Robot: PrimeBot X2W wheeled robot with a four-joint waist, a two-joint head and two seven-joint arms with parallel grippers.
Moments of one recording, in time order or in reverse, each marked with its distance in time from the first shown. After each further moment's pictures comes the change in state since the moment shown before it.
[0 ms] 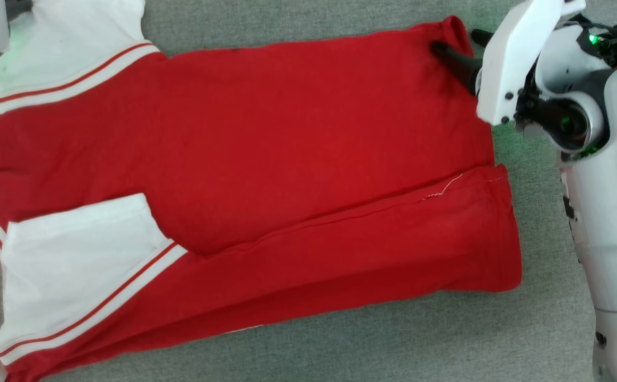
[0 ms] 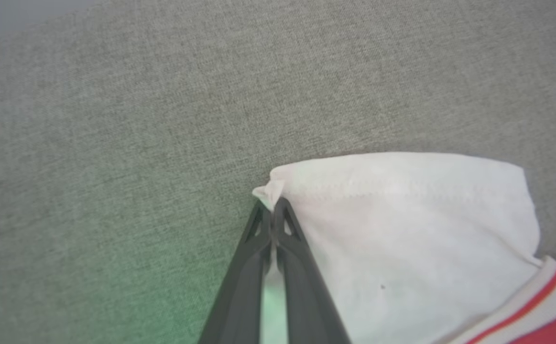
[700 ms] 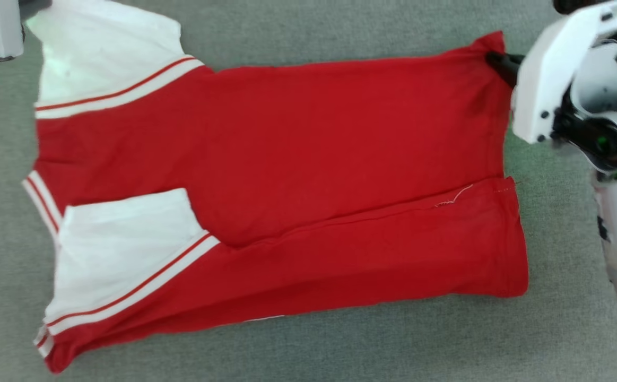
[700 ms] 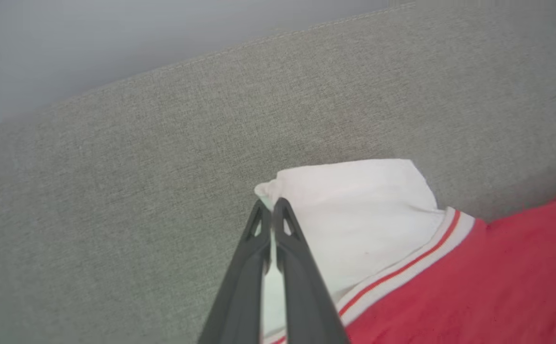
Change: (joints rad) left arm 0.002 0.030 -0.028 -0.103 -0.054 0.000 -0.047; right arm 0.081 -0.071 -0.032 -0.125 -0.009 0.000 0.047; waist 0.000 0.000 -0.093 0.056
